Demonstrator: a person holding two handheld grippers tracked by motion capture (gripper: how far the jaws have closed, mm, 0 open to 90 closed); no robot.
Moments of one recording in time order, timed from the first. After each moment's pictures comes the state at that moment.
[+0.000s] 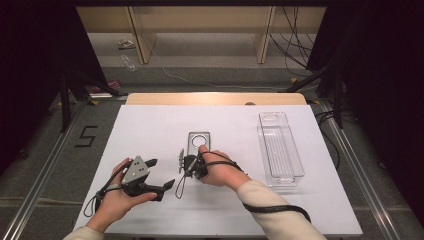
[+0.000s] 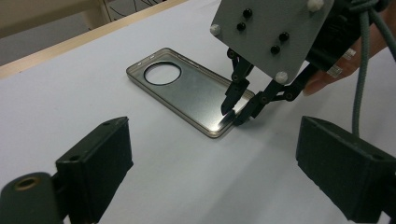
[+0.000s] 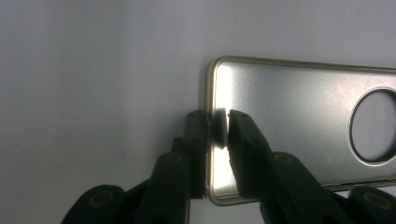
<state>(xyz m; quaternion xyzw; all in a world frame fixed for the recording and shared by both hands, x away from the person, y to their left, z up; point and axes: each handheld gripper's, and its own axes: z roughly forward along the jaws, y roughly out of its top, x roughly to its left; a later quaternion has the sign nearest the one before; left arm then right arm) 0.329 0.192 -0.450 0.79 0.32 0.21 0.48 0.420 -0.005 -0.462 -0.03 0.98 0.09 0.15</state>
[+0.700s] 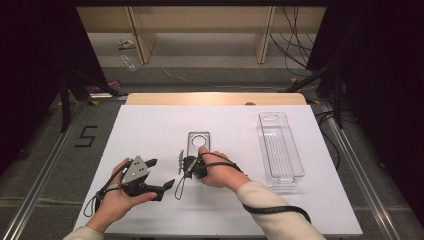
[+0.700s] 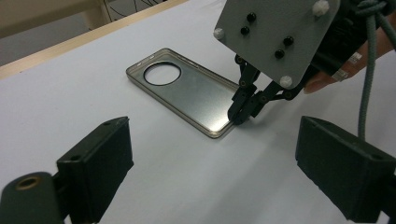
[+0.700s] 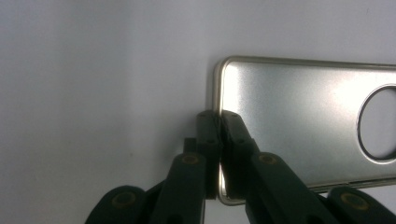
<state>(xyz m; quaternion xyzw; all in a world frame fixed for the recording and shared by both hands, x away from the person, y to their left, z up) 0.329 0.192 -0.450 0.79 0.32 0.21 0.48 0.417 -0.004 -0.463 -0.02 0.99 0.09 0.14</state>
